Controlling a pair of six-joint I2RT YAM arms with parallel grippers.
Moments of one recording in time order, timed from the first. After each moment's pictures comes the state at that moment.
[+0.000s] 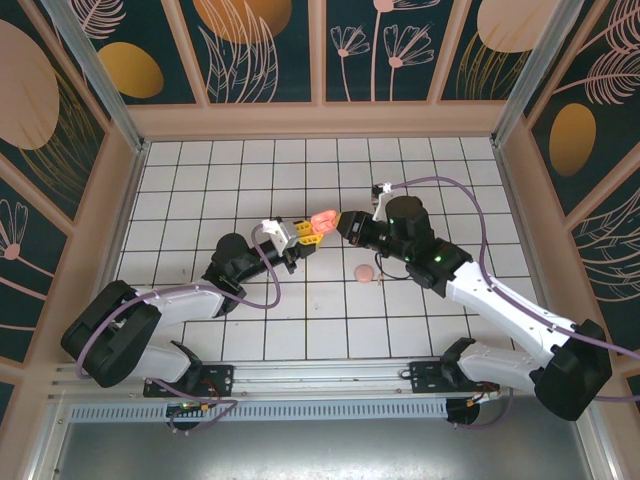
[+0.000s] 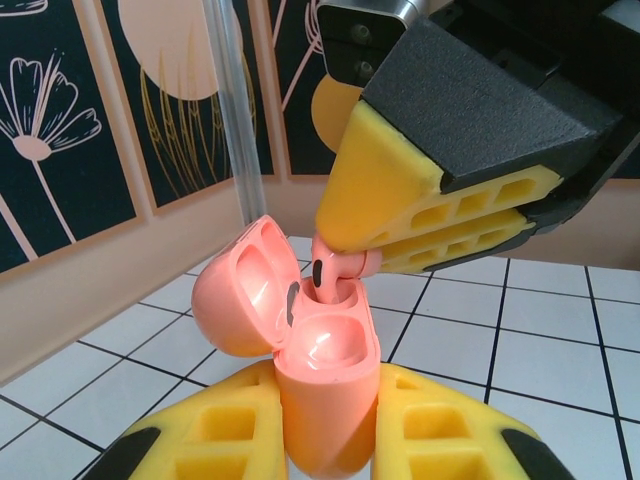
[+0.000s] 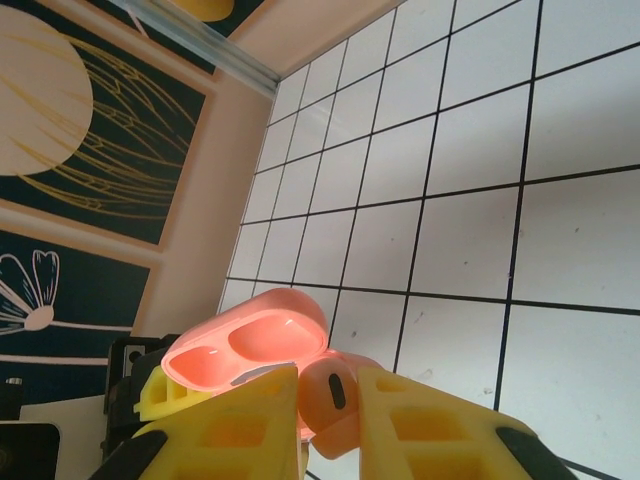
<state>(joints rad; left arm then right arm) -0.67 1.39 0.45 1.03 0.45 0.05 0.73 1.10 0.85 -0.12 -0.15 0.88</state>
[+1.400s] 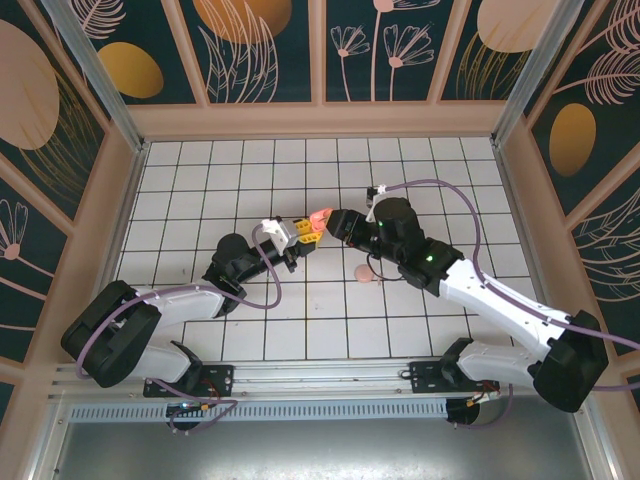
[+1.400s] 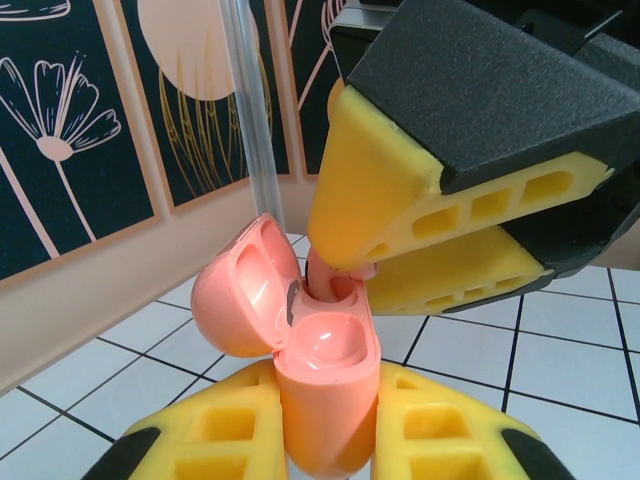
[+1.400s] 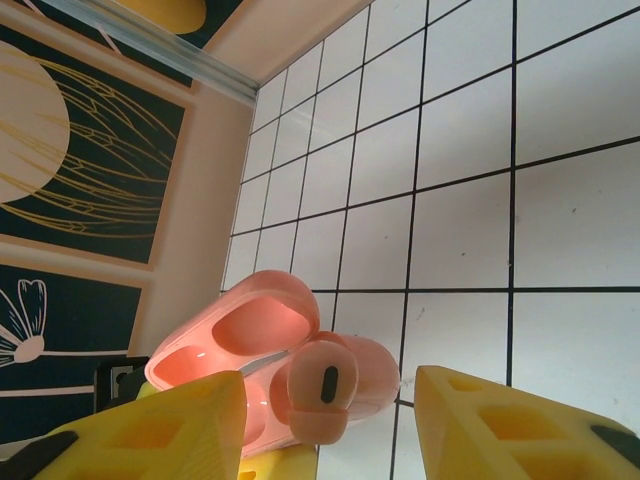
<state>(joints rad) -0.67 1.39 0.45 1.03 0.41 0.06 0.79 1.14 0.88 -0.15 -0.05 0.95</state>
